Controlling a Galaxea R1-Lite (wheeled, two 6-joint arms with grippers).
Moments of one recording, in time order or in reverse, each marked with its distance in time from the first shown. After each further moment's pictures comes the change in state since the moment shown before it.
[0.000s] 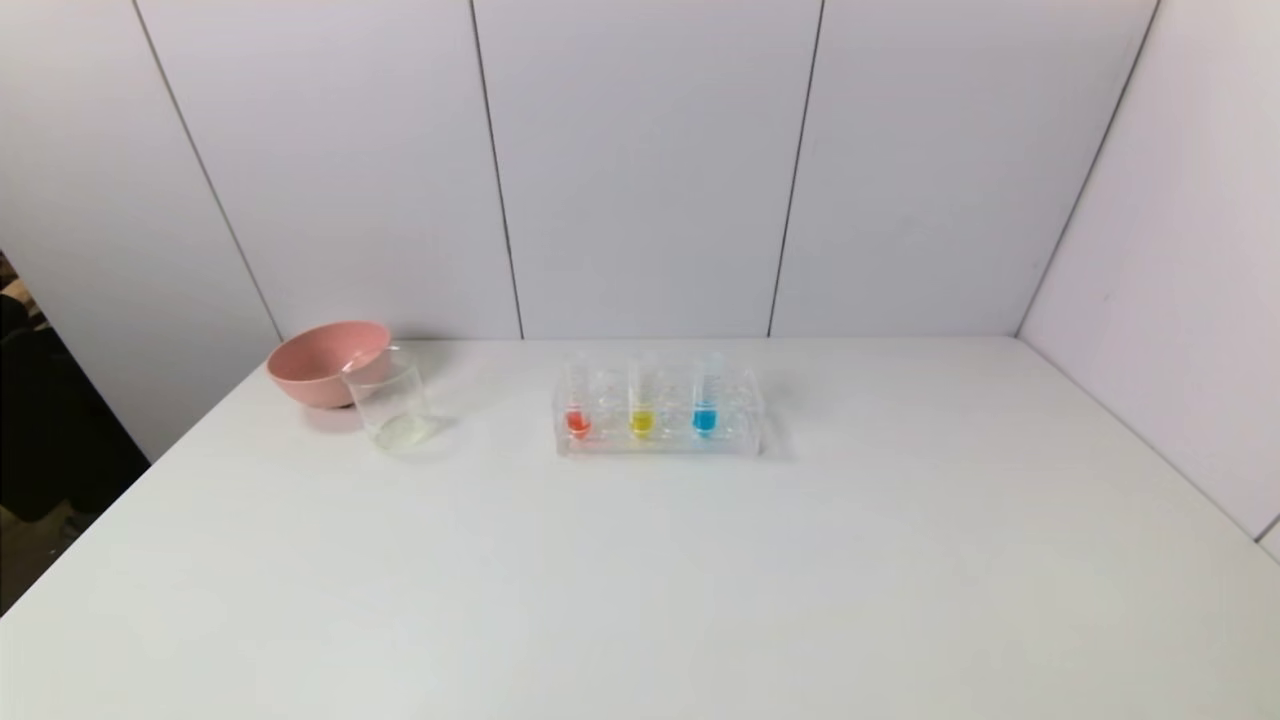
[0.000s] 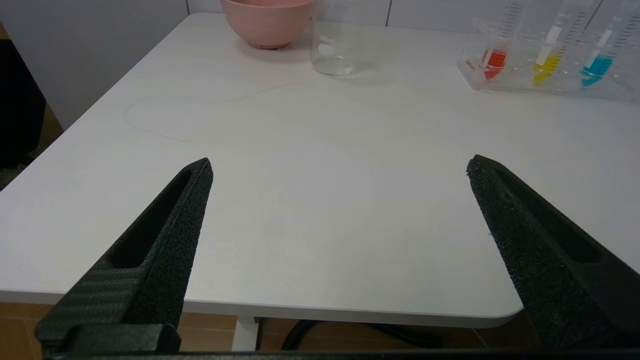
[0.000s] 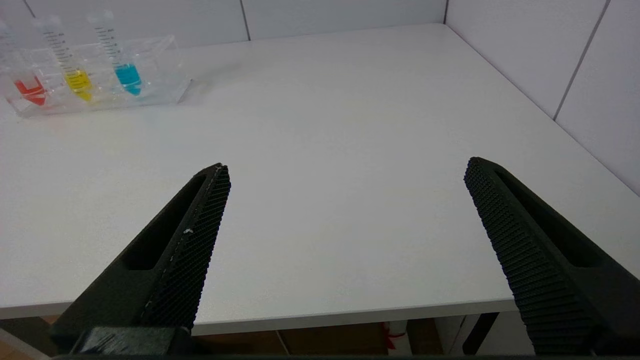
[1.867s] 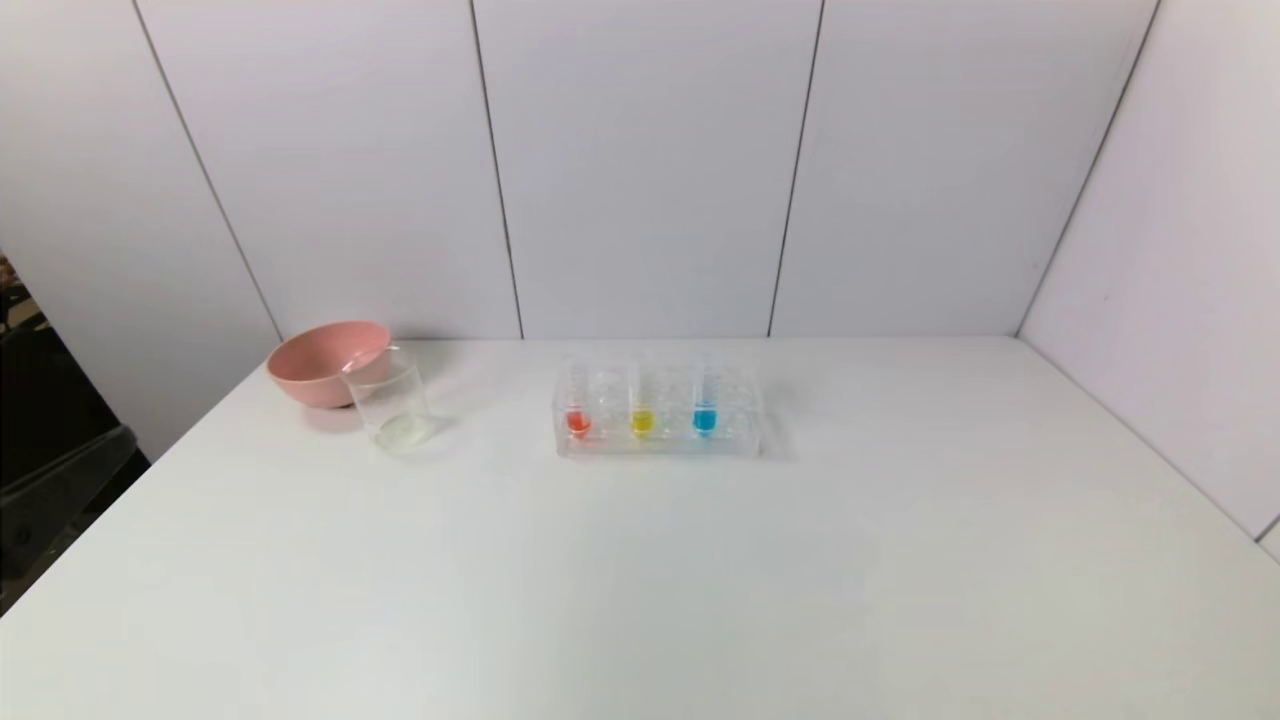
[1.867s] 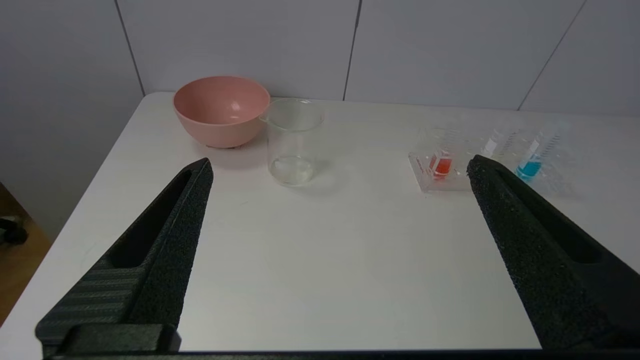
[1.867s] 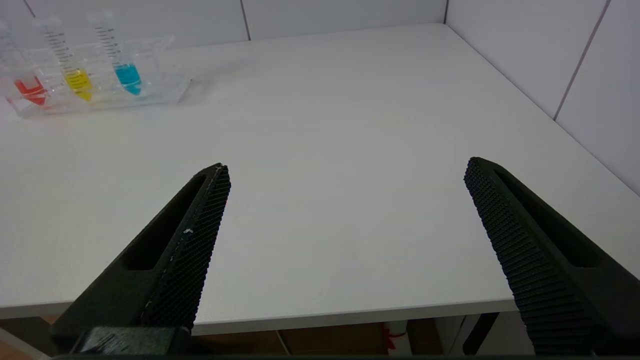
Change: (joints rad) left arm -0.005 0.779 -0.444 -0.313 -0.095 -0.022; right arm 0.000 0.000 0.000 0.000 0.000 0.000
